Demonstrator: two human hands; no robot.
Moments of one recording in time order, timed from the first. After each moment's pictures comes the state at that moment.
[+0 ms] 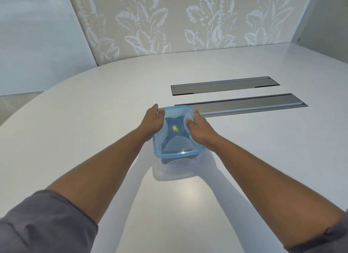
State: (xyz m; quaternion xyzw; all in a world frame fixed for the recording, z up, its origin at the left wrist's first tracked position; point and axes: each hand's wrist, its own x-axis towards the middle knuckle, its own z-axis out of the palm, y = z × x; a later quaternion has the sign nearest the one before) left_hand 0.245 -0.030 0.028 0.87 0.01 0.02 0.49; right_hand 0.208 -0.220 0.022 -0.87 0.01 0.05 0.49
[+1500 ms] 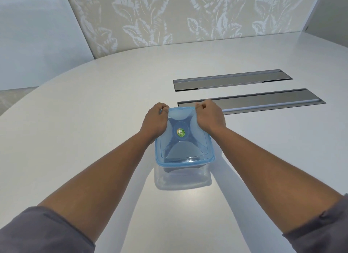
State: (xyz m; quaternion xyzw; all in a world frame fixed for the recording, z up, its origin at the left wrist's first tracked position) left_hand 0.267 -0.031 0.011 0.86 0.01 0.04 0.51; right_hand 0.271 -0.220 0.015 -0.90 0.11 -0.09 0.40
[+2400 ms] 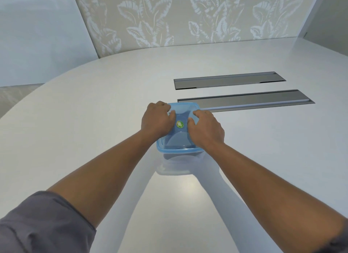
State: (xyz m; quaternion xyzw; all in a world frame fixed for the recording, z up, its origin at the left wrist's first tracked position) left_hand 0.219 -0.039 0.033 0.97 -0.06 0.12 0.20; right_hand 0.181 -0.205 0.020 -0.95 0.07 -0.10 0.29
